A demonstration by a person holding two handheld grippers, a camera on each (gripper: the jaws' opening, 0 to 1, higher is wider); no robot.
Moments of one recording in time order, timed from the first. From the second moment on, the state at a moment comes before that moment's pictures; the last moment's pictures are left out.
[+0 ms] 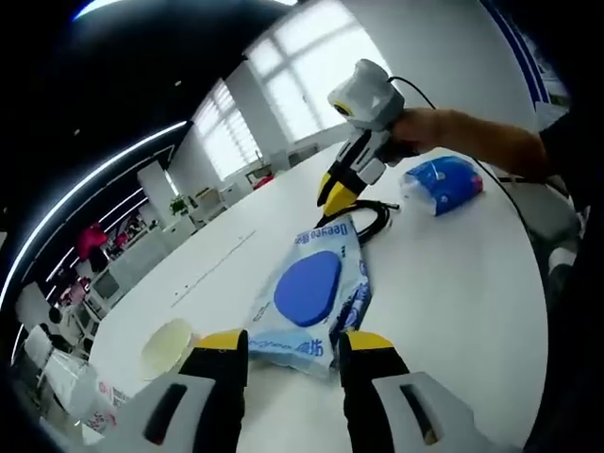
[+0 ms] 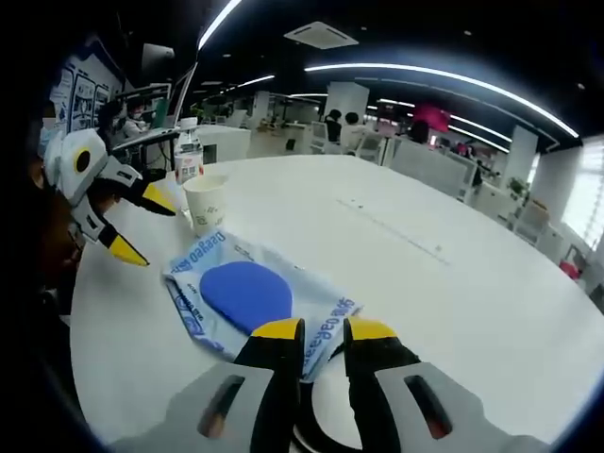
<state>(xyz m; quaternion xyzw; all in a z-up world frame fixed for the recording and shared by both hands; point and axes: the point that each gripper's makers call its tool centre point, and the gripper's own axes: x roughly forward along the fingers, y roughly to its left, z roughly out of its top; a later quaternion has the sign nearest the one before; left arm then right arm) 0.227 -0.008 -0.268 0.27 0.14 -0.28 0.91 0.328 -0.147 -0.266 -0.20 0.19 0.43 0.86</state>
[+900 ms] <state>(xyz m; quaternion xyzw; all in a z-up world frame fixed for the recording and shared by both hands) 0.226 -0.003 -0.280 0.18 0.14 -0.23 0.95 0.329 -0.142 -0.268 -0.20 0.19 0.45 0.85</state>
